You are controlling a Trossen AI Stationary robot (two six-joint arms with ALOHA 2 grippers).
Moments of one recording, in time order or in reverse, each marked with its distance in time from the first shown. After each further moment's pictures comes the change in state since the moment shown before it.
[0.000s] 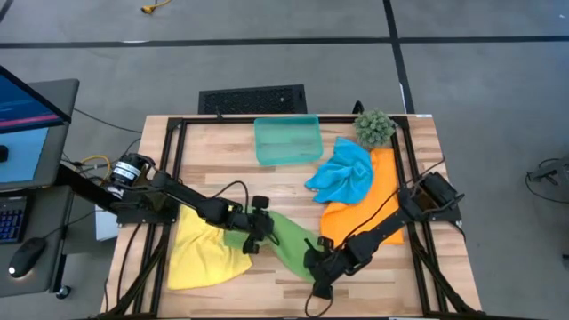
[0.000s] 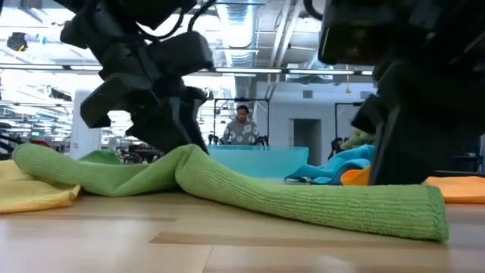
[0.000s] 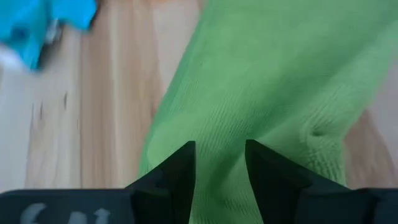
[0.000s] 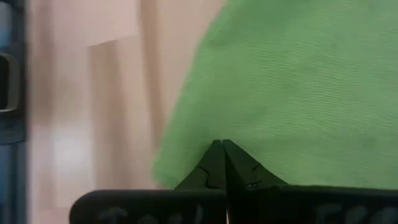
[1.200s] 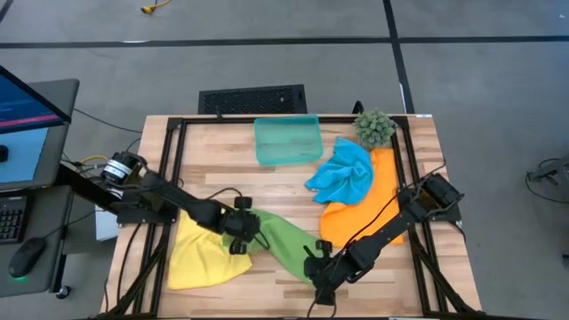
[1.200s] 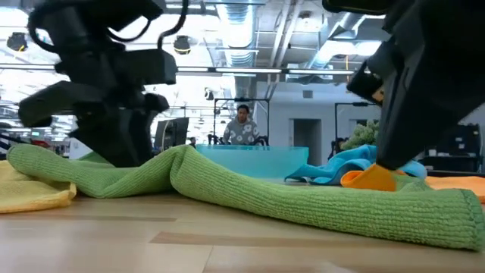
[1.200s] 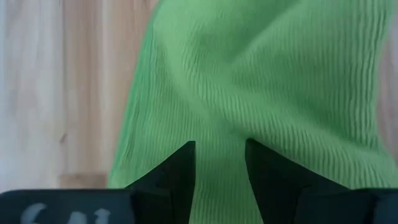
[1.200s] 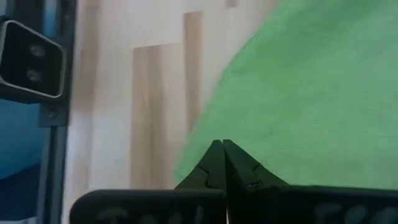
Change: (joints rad) left arm -0.054 -0.077 -0.048 -0.262 -0.024 -0.247; right arm 0.035 -0.004 0.113 -0.150 0.051 -0.093
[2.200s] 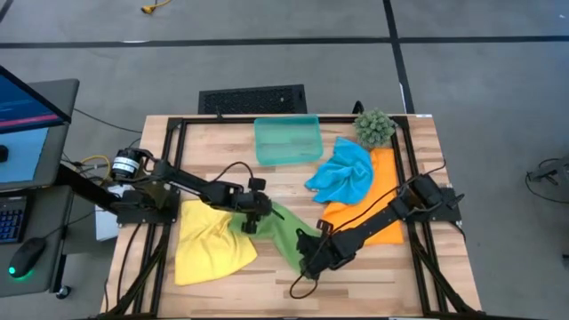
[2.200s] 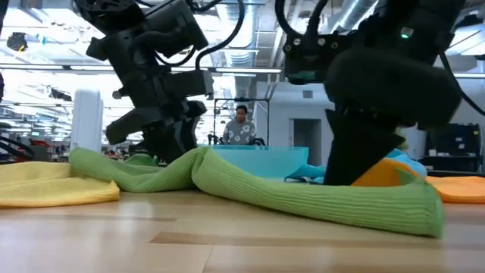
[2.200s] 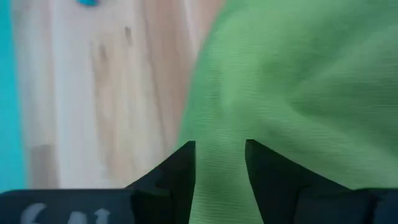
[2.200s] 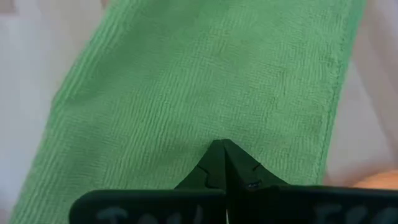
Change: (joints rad) left arm 0.243 0.046 0.026 0.133 0.032 0.390; right arm -0.113 0.101 0.042 -0.174 0.132 0.161
